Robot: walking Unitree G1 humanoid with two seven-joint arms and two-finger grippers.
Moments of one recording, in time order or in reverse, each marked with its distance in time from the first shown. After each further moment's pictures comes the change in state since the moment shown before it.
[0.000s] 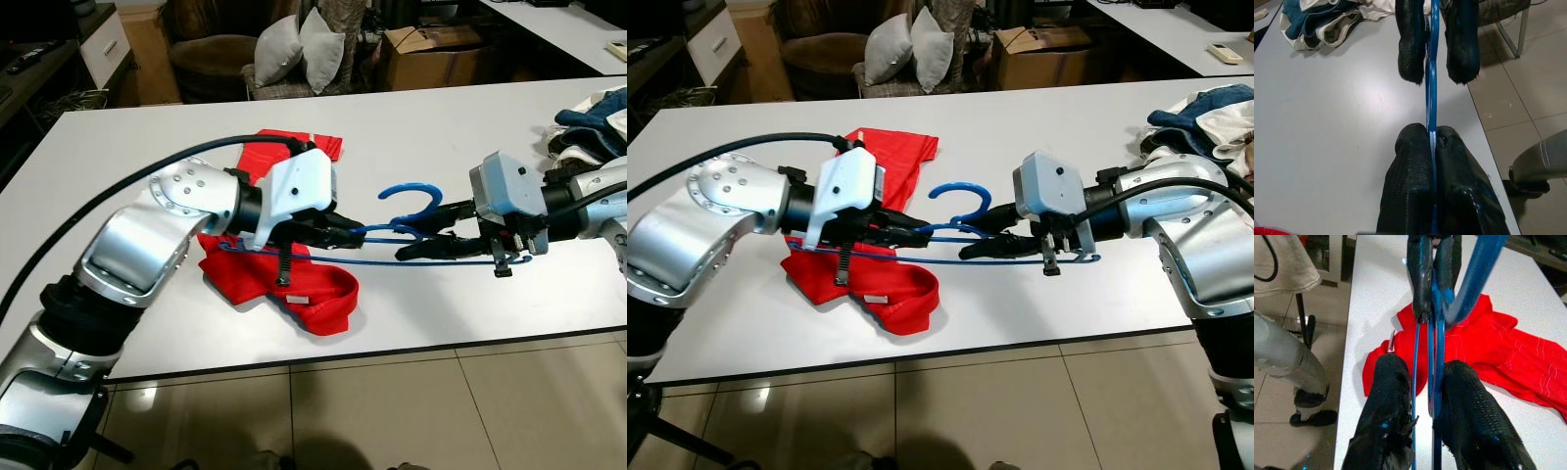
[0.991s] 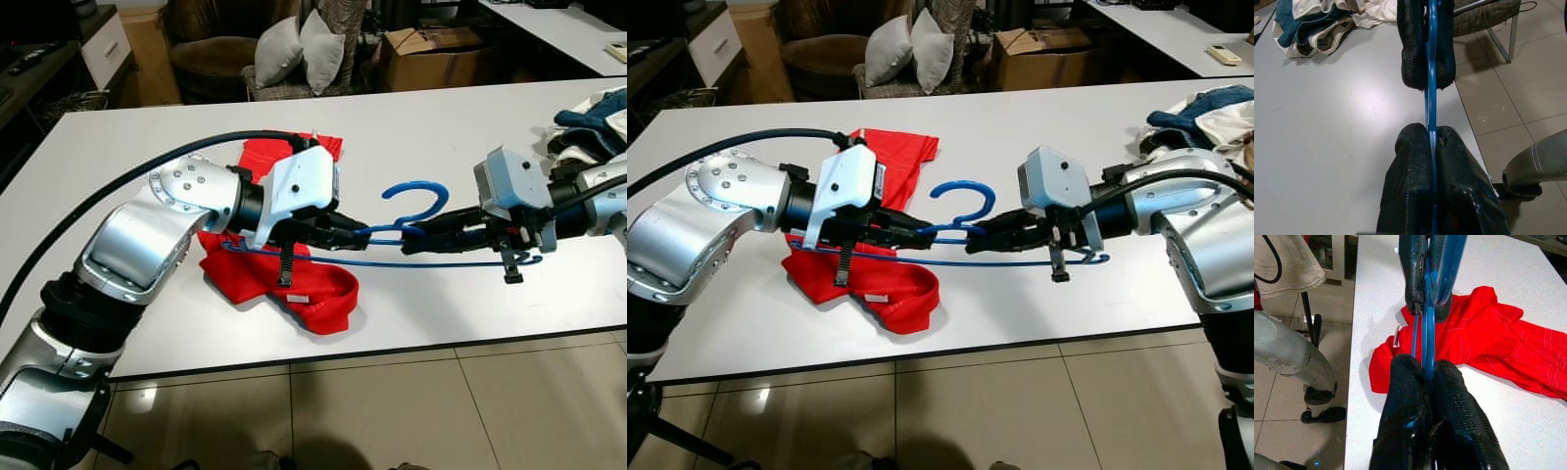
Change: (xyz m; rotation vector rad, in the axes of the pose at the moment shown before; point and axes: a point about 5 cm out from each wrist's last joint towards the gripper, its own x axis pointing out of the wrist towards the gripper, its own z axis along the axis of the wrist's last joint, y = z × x) left arm 0.002 0.000 0.005 -0.004 -0.024 -0.030; right arm -0.004 -0.002 0.000 0.047 0.020 0.012
